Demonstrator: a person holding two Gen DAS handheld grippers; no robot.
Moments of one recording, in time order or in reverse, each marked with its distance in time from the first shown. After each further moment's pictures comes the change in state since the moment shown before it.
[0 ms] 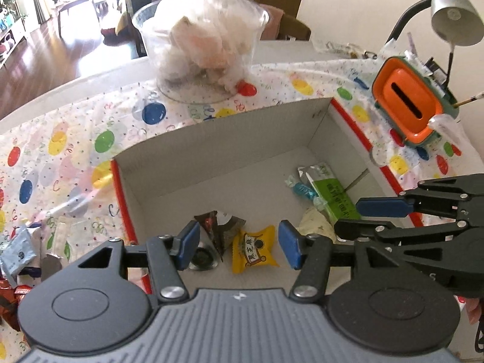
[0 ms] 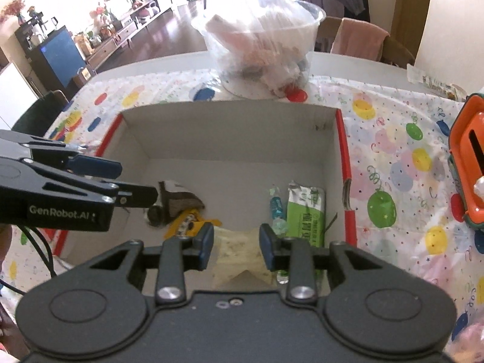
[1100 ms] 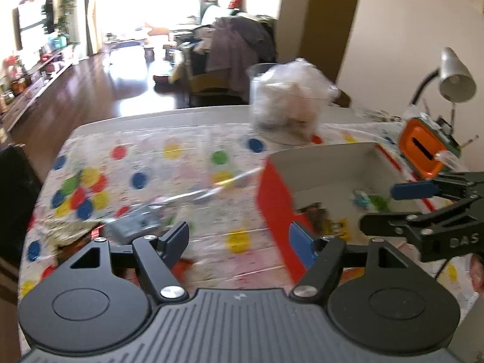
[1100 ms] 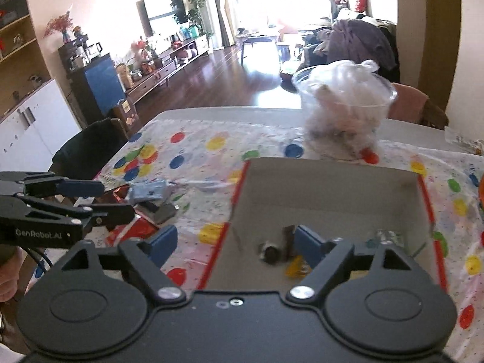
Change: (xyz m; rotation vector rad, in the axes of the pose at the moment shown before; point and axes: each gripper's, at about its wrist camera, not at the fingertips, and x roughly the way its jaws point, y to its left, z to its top) left arm -0.133 0.133 -0.114 -0.107 -0.281 0.109; right arm -0.032 0.149 -0.004 -0.091 -0.186 0.072
